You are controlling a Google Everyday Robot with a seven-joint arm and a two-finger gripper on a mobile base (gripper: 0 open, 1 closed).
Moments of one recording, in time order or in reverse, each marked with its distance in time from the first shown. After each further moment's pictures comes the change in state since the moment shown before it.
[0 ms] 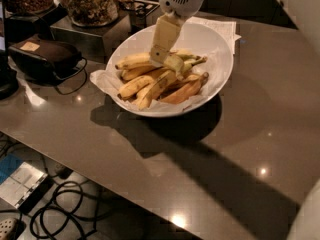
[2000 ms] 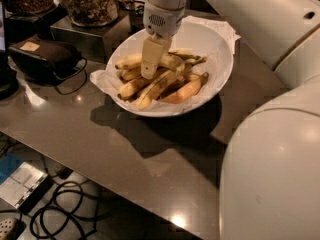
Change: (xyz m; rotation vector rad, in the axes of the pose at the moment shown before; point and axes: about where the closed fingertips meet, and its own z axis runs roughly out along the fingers) arm -0.008 -0.026 0.079 -0.066 0.133 0.063
